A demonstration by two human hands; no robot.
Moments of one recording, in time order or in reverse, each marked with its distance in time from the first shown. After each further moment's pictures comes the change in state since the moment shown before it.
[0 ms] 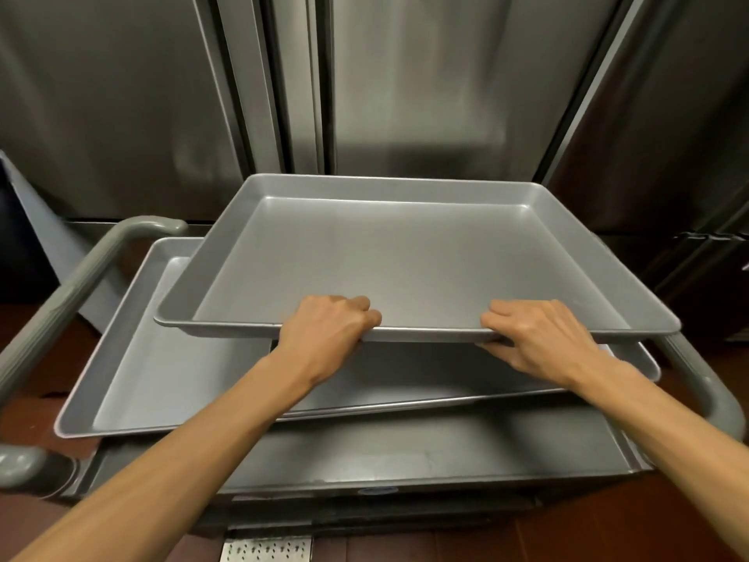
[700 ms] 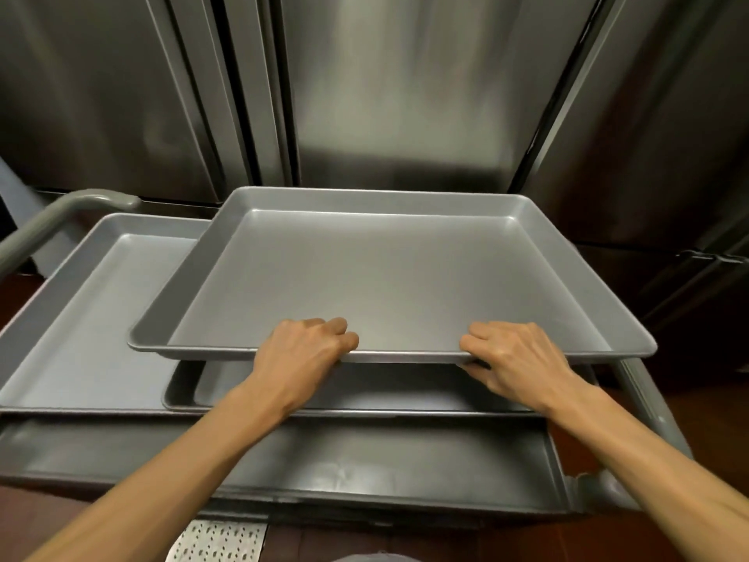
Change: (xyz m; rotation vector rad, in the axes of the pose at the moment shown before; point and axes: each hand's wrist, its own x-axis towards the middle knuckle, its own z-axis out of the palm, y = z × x) left_hand 0.057 0.090 0.033 -0.018 -0.058 -0.127; right_hand -0.052 0.095 0.036 0.063 0.009 -0.108
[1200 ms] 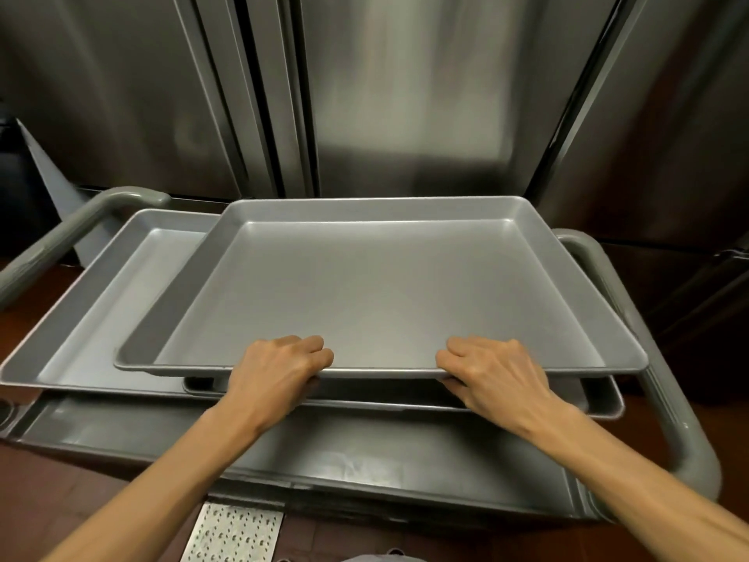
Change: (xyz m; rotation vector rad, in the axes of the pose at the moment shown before) left_hand -0.044 -0.002 0.006 -0.008 0.002 -0.078; right_hand -0.001 -0.035 0.017 0.000 0.031 -0.042
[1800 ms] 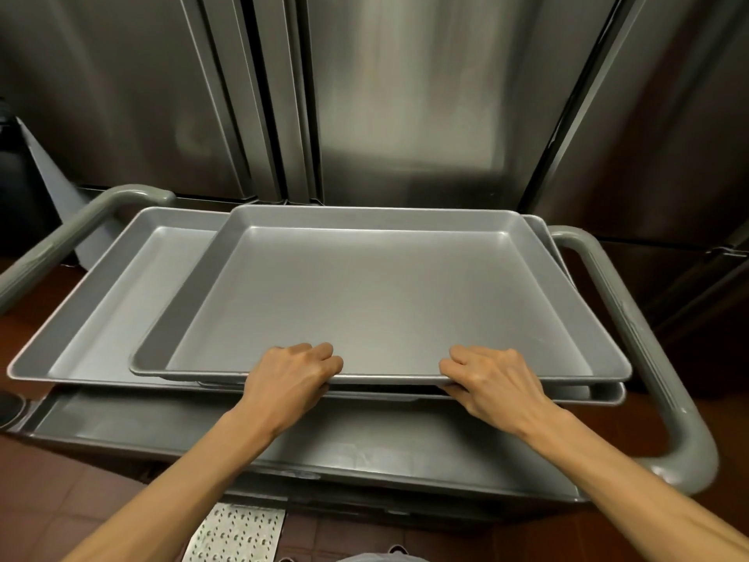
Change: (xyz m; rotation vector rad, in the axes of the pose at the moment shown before) left_hand -0.013 -0.003 0.021 -0.001 -0.009 0.026; right_hand -0.009 -0.015 0.020 -0.009 -0.015 0.030
